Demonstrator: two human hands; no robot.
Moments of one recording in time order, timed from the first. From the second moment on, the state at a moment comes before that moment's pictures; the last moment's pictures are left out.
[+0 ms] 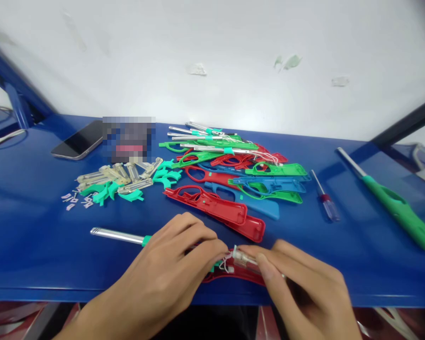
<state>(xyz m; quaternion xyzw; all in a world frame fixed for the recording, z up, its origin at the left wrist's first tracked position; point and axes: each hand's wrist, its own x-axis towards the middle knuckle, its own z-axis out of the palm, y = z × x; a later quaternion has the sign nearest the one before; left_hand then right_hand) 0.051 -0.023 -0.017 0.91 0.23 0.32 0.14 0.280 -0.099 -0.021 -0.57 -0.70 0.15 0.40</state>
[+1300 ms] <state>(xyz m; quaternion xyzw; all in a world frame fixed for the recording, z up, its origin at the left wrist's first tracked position) 0.055 -0.023 -0.016 0.89 0.26 0.35 0.13 0.280 -0.096 -0.015 -0.58 -0.68 0.17 0.41</state>
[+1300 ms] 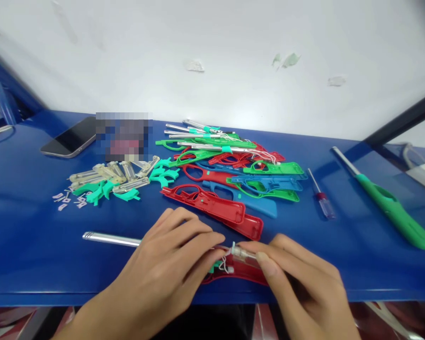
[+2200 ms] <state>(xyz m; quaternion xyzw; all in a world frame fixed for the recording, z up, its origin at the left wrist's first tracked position) 0.054 -0.023 -0.013 0.89 0.25 0.33 0.18 0.282 -0.099 -0.016 -0.59 -0.67 0.21 0.40</state>
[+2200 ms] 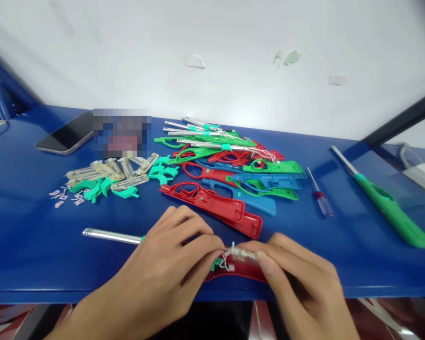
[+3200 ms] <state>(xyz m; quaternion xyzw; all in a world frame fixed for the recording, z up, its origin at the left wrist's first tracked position) 0.055 -0.025 -0.014 0.89 0.25 0.33 0.19 0.285 -0.101 -0.017 -0.57 -0.69 0.23 0.38</state>
